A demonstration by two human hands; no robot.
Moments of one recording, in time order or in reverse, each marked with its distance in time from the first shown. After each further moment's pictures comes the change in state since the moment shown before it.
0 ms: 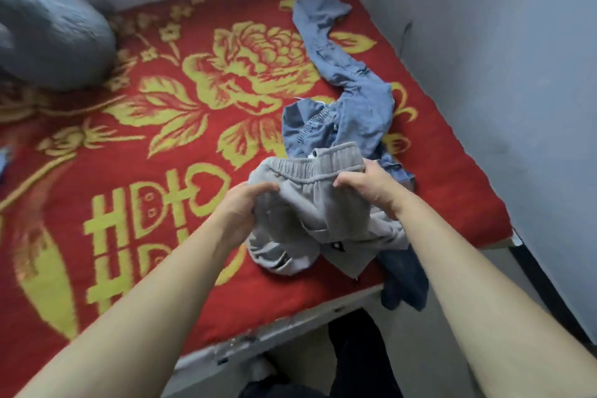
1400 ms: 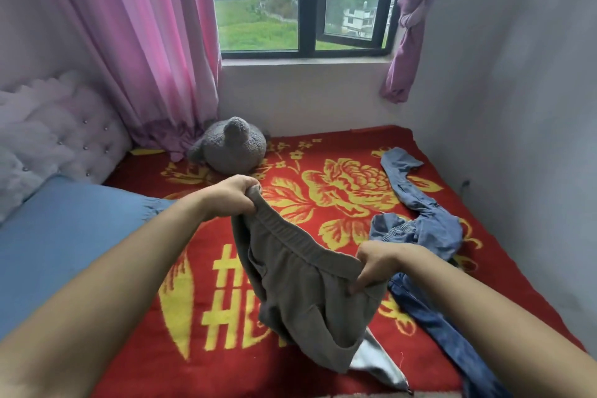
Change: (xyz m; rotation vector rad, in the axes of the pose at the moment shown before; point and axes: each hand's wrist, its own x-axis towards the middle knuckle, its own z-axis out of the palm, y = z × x) left_hand -0.299 0.133 -0.274 0.914 0.134 0.609; right_hand -0.183 -0.191 0.205 -1.242 -0.473 -0.233
